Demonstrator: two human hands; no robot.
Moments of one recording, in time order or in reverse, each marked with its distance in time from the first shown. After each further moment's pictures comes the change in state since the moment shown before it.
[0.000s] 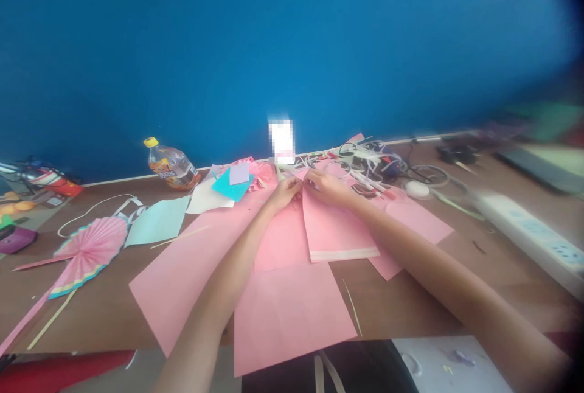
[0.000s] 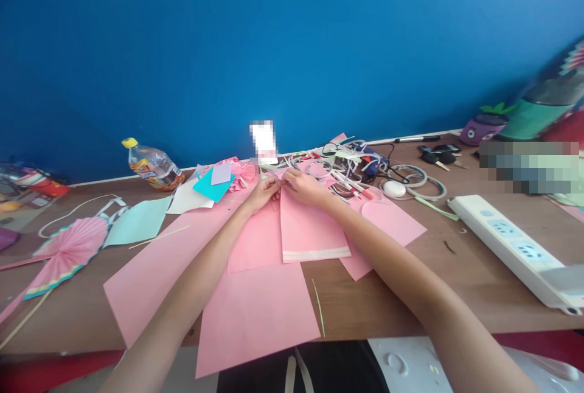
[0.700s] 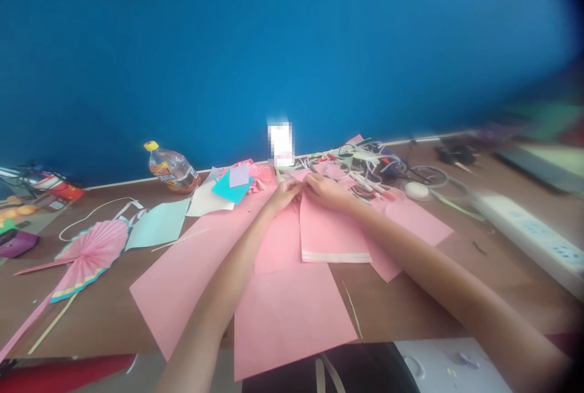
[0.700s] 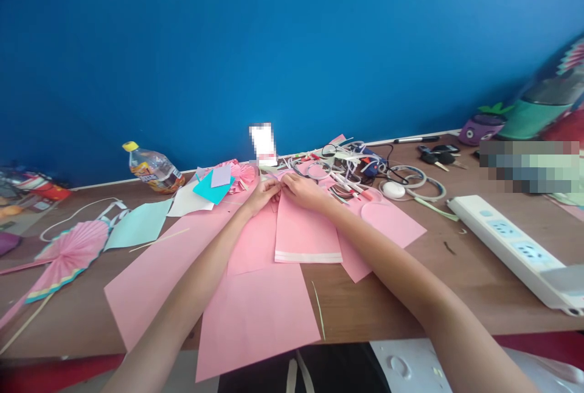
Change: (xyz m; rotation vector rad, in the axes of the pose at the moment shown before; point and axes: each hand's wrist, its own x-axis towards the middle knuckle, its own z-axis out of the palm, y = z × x) left_hand 0.000 0.004 0.000 -0.010 -0.010 -0.017; right_hand -0.003 -0.014 -0.006 -0.119 -0.077 0.117
